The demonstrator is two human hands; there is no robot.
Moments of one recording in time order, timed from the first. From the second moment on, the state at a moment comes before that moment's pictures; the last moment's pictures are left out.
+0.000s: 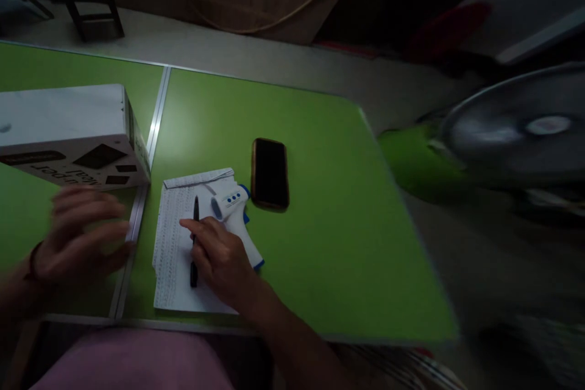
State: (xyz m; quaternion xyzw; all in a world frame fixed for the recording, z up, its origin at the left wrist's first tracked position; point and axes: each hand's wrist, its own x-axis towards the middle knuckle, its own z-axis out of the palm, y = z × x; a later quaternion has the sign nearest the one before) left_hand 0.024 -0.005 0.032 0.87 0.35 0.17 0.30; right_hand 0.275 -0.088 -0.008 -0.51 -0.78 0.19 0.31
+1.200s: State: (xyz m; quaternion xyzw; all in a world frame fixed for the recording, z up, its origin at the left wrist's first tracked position) left_hand 0.120 0.008 0.019 0.96 0.23 -0.10 0.12; right_hand 0.320 -0.095 -0.022 -0.69 -0.68 -0.06 0.24
